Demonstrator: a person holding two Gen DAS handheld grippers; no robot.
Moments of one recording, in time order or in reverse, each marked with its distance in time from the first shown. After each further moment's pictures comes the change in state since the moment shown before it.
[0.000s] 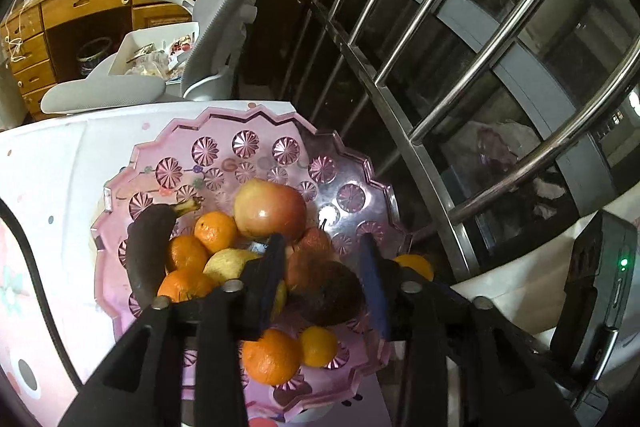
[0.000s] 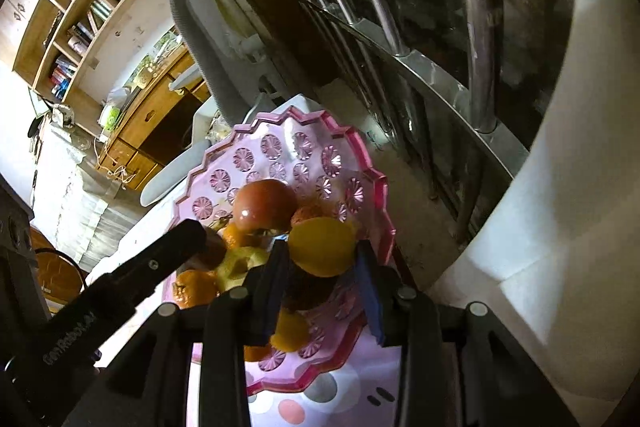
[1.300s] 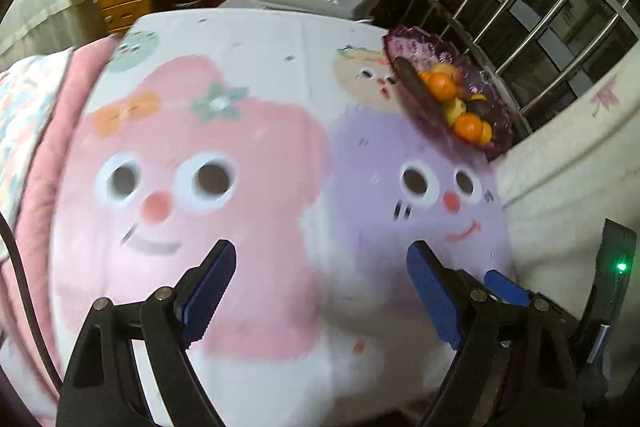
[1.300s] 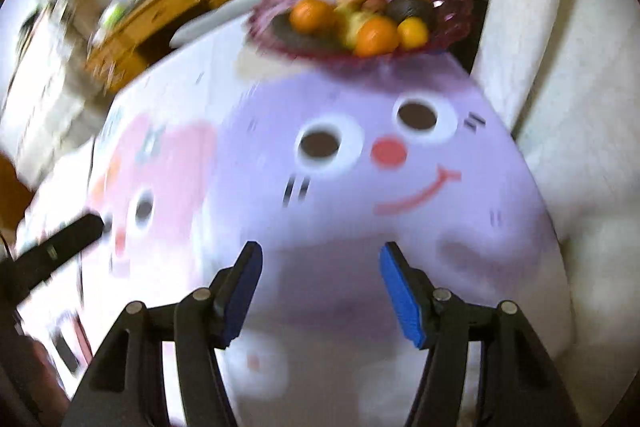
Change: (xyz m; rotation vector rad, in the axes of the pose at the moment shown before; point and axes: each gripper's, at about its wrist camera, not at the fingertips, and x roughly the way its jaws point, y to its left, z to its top) left arm -0.225 0.196 -0.205 -0.115 0.100 0.180; right arm -0.049 0.125 -0.262 -0.220 0.141 -0.190
